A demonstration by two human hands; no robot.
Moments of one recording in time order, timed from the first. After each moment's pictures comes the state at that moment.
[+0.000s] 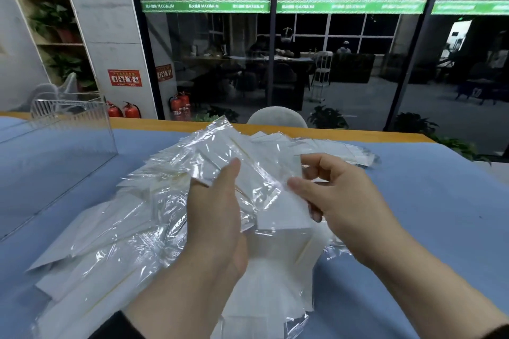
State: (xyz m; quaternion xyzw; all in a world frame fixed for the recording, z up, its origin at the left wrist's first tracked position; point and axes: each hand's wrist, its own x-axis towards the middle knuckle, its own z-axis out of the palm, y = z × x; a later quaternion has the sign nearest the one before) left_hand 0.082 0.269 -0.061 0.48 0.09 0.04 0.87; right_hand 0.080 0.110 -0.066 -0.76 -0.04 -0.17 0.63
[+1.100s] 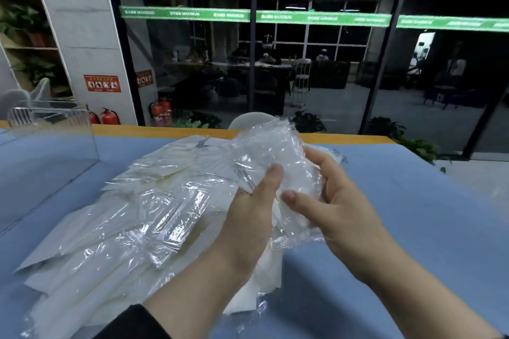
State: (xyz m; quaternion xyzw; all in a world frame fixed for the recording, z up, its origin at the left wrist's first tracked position) left_hand 0.048 0.237 -0.062 0.57 -0.16 -0.10 0.80; right_hand 0.015 0.099 -0.052 -0.74 -0.12 -0.14 0.65
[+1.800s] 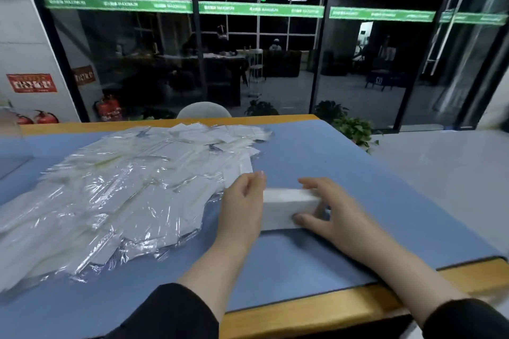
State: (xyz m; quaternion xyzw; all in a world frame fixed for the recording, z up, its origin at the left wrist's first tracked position) left_hand -0.026 0.133 -0.104 0.72 -0.11 0.02 0.69; right_hand -0.104 -0.044 -0.110 -0.94 -0.02 -0.19 0.28
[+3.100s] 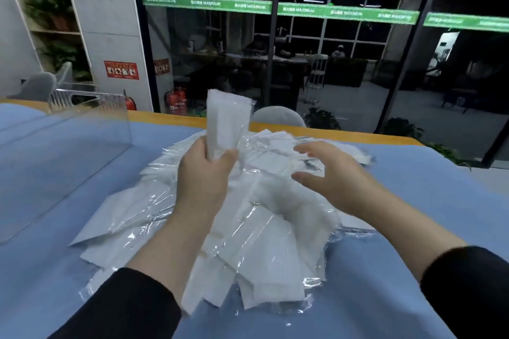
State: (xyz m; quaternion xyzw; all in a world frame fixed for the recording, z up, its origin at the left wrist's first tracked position) left_hand 0.115 0.334 -0.058 0.72 -0.01 0.21 0.66; right_hand 0.096 0.107 -0.049 -0.95 -0.08 -0.15 0.25
